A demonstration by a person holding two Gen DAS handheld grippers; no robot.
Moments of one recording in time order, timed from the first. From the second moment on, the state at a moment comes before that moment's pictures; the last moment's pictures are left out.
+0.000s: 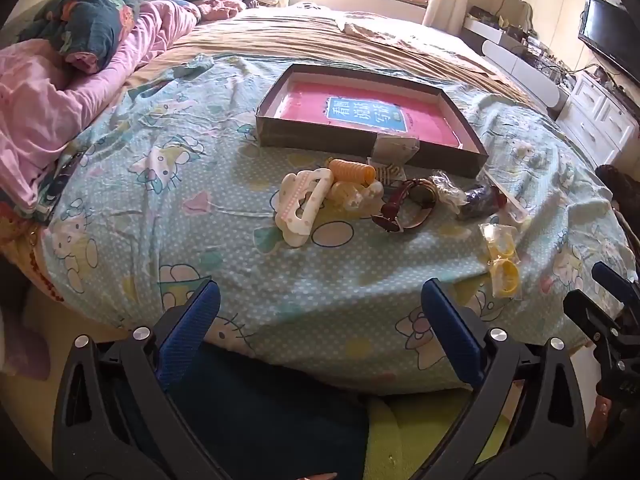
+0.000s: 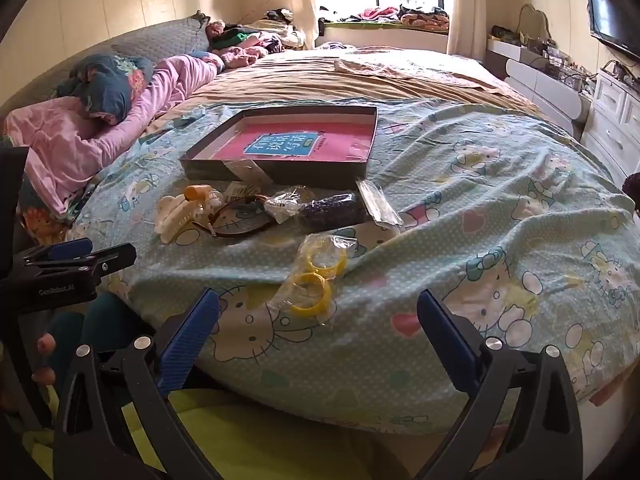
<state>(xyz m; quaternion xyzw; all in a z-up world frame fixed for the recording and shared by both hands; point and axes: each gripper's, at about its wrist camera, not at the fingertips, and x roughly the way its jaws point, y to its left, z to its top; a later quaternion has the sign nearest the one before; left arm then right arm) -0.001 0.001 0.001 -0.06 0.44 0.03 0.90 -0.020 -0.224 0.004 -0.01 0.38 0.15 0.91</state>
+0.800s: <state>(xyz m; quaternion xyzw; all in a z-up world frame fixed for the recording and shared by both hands) -0.001 0.002 0.010 -0.05 0.43 0.03 0.90 -0.020 -0.212 0.009 -0.01 0.38 0.16 0.91</state>
